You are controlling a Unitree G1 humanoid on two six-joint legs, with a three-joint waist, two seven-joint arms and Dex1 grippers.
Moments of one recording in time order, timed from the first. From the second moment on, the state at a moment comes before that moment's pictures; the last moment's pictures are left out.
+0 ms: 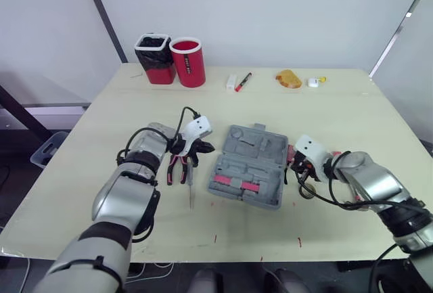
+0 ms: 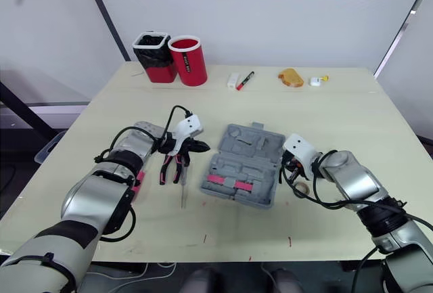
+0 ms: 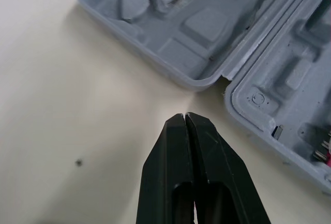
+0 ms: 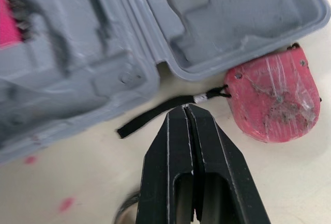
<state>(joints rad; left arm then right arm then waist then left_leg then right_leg) -1.10 0.44 -0.27 1.29 0.15 -0.08 -1.08 -0.59 -0.65 0.39 0.04 0.14 0.80 0.71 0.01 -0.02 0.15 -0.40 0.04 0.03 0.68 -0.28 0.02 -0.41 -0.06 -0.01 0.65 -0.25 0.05</state>
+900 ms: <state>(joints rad) -0.99 0.43 -0.19 1.26 0.19 -0.11 -1.30 -0.66 -0.56 0.49 0.25 -0.07 0.57 0.96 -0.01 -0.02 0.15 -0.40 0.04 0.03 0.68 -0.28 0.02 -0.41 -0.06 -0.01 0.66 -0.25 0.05</state>
